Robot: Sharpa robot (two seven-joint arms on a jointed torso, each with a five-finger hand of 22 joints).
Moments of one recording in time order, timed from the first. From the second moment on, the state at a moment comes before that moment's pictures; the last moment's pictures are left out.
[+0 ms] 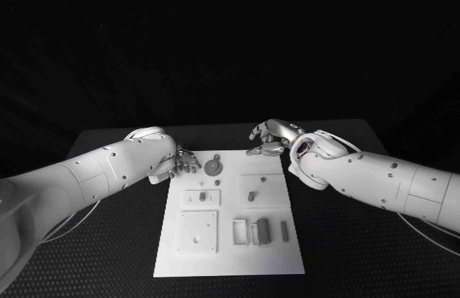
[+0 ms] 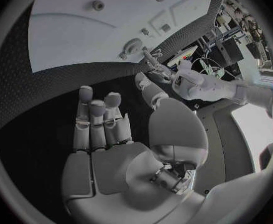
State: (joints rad) left arm 1.28 -0.39 -0.18 0.85 -1.00 0.09 -0.53; left_hand 0.72 -0.06 0.40 -0.23 0.06 1.01 0.09 0.37 0.49 1.09 -0.02 1.05 0.63 0.99 -0.07 1.17 0.57 0.01 0.98 -0.15 0.67 0.76; right arm 1.17 -0.66 -0.02 1.29 -1.34 -0.41 -0.12; right_hand 0.99 -0.17 0.48 -0.23 0.05 0.82 0.16 0.19 0.53 1.06 0.05 1.12 0.83 1.00 -0.05 1.42 0.81 0.25 0.94 0.08 0.76 1.31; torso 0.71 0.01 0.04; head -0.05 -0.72
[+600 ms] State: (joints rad) left arm 1.28 -0.37 -0.18 0.84 -1.00 0.09 -0.53; left_hand 0.75 0.01 0.41 -0.27 0.06 1.01 0.09 0.37 0.49 1.09 -0.02 1.05 0.63 0.98 -0.07 1.18 0.57 0.01 0.98 -0.15 0.66 0.77; right arm 1.17 -0.66 -0.02 1.29 -1.34 -0.41 -0.12; right_hand 0.99 -0.17 0.48 -0.23 0.05 0.81 0.16 0.19 0.53 1.06 0.05 1.12 0.83 1.00 -0.05 1.42 0.81 0.25 0.94 0.08 0.76 1.31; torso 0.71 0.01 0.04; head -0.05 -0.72
